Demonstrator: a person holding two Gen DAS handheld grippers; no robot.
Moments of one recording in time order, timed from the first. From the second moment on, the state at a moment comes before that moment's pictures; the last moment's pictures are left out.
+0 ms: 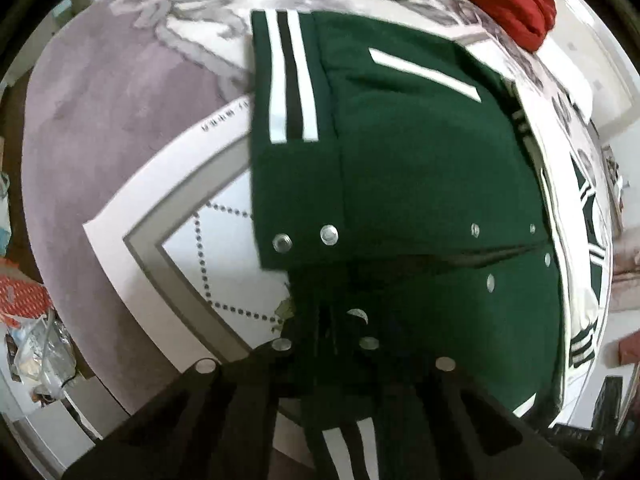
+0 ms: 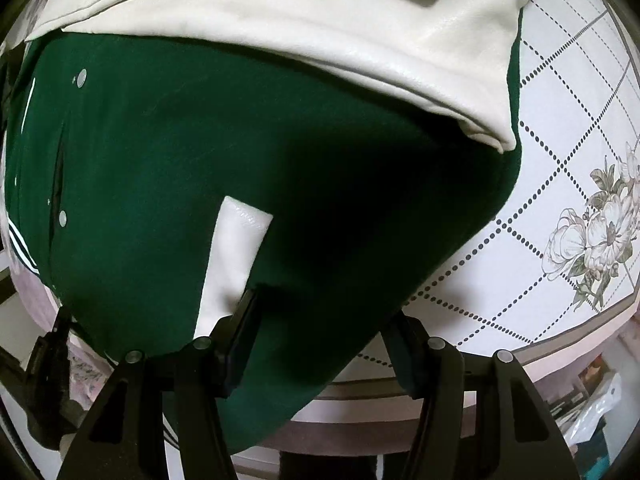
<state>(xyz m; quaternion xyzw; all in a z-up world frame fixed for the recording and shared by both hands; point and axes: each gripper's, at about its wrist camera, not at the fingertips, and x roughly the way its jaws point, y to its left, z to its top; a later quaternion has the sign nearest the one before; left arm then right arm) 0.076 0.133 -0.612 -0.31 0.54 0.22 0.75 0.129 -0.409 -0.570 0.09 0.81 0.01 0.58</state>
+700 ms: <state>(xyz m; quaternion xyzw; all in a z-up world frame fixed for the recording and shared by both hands) 0.077 0.112 -0.528 -0.20 0.47 0.29 0.81 0.091 -0.439 -0.548 0.15 0.80 0.03 0.58</state>
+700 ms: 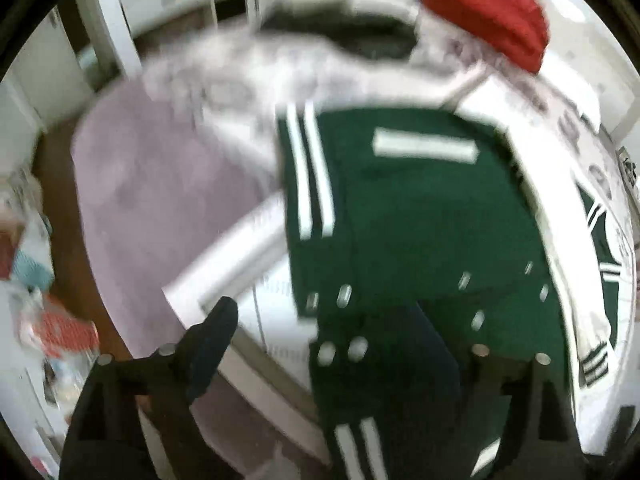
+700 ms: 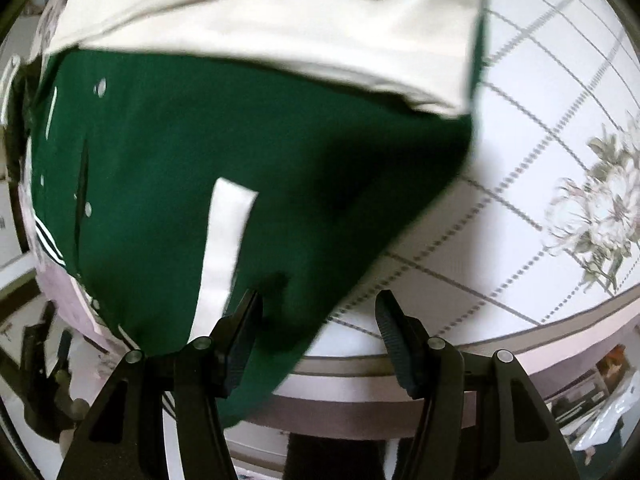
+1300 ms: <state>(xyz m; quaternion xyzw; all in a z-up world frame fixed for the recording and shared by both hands) 0.152 -0.074 -0.601 0.06 0.58 0.28 0.76 0.160 -0.533 -0.566 0.13 0.78 0.06 0.61</state>
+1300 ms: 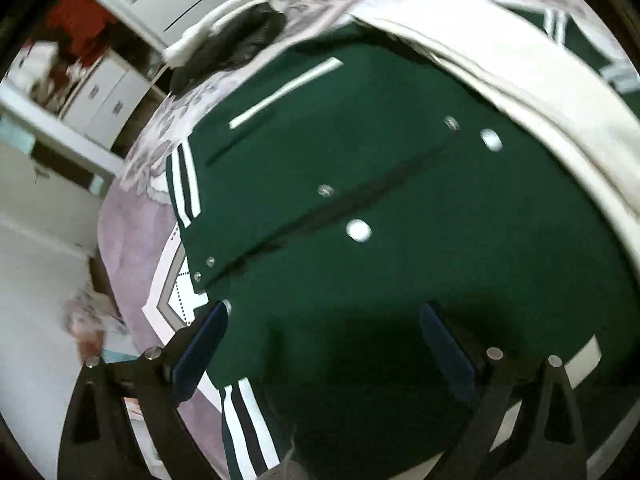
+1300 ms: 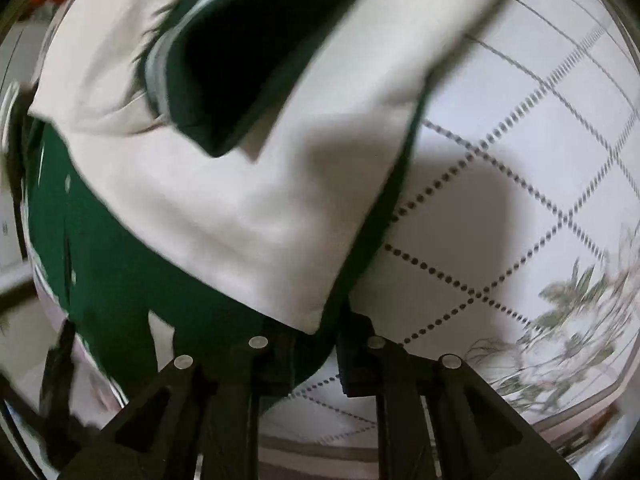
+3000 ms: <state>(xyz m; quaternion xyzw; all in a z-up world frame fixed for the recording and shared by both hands) 0.130 -0.212 -0.638 0.27 0.61 0.12 0.74 0.205 -0.686 -0.584 0.43 0.66 0.16 0.59</state>
